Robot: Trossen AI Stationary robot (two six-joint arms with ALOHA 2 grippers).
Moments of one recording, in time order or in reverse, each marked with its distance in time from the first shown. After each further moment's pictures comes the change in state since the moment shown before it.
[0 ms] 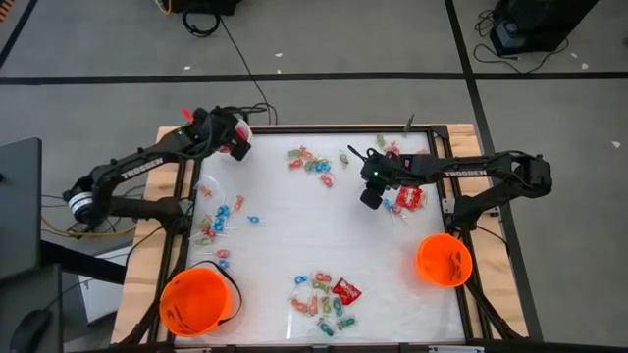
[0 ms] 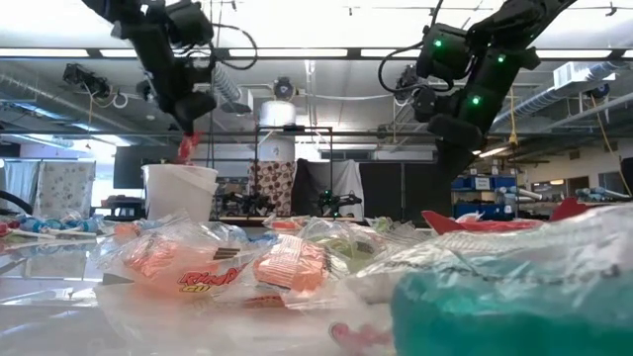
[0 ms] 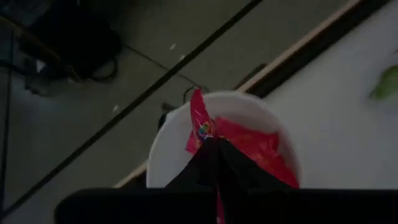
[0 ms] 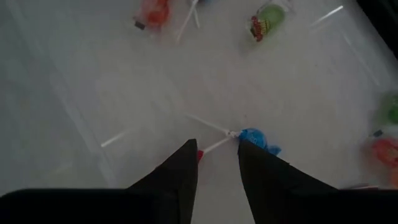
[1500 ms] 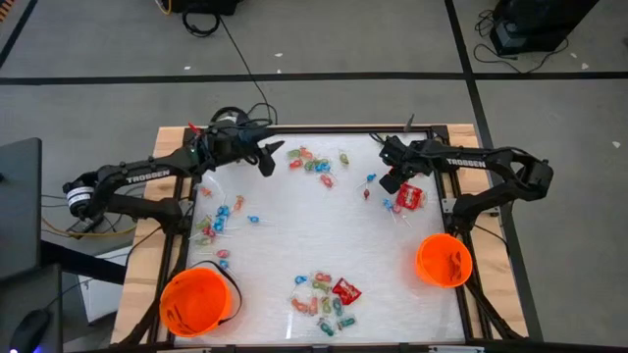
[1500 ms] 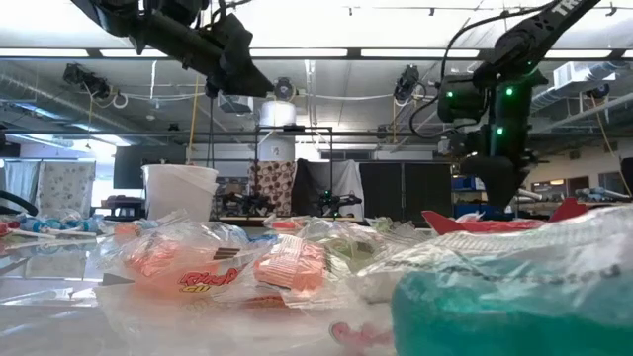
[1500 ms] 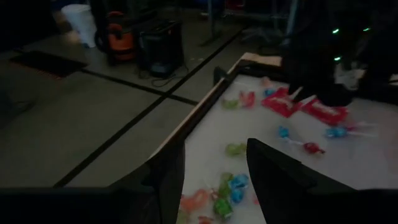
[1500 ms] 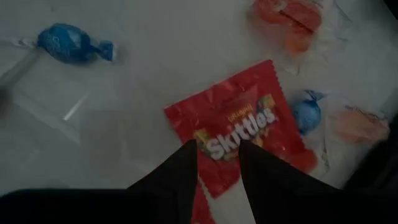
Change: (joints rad) left arm -0.208 0.002 -0.129 0.694 0.459 0.022; right arm -0.300 0.000 -0.070 -0.209 0.056 0.041
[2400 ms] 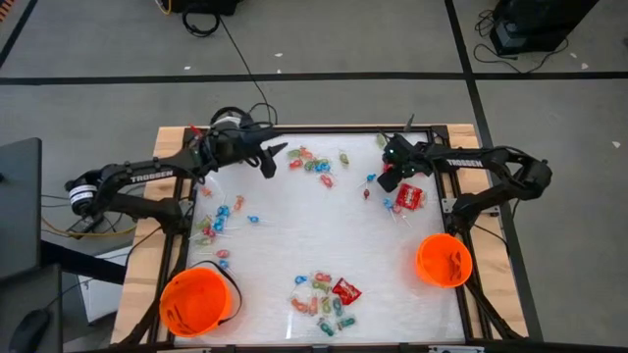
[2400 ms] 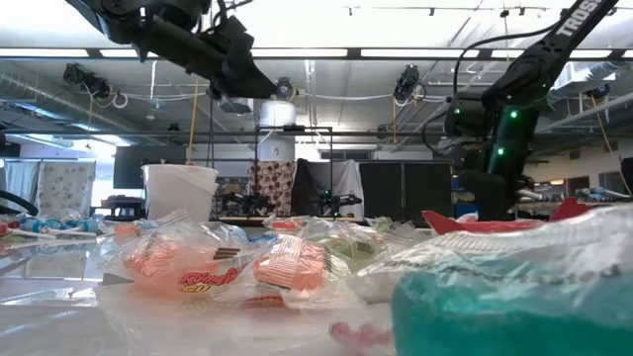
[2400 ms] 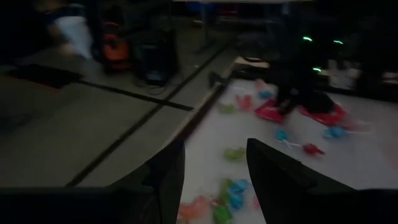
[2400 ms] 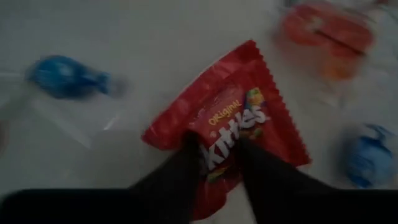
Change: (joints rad) left arm -0.003 0.031 -0.026 0.090 0.063 0.036; right arm -0.102 0.035 -0.132 0.304 -0.165 -0.092
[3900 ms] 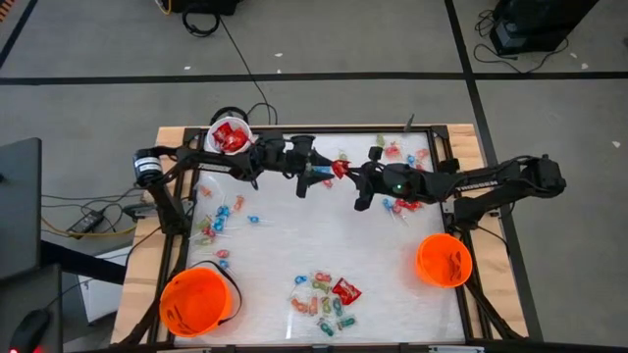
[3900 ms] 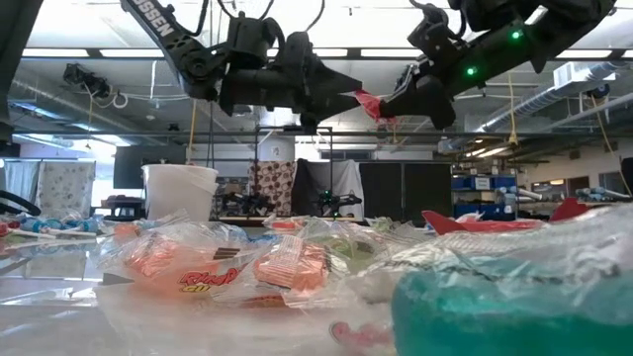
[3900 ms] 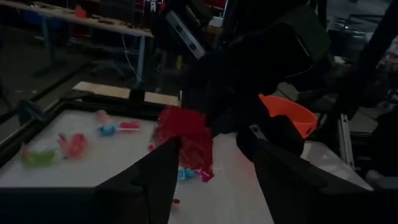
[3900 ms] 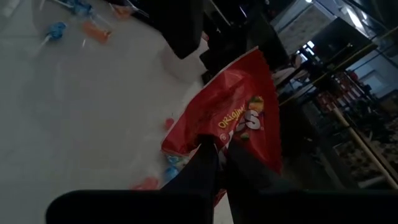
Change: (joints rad) left arm -0.105 0.574 0.190 0.561 0.501 -0.236; right arm 0.580 -0.144 0.011 0.759 0.297 -0.713
